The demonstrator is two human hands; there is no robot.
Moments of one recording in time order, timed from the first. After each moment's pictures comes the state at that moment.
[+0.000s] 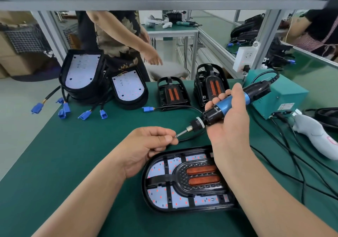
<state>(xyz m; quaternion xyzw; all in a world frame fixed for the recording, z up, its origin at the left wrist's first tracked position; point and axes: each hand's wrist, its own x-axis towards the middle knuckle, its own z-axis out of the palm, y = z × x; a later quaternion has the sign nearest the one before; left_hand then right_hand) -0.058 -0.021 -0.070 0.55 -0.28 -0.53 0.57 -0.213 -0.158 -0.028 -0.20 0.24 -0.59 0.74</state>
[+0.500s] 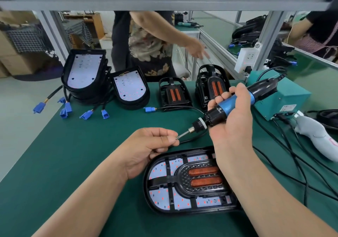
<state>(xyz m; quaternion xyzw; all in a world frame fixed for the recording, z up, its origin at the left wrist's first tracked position) -0.061 -0.020 -0.067 0.55 -0.29 -0.54 0.57 -0.213 -0.156 -0.027 -0.22 0.22 -0.60 0.74</state>
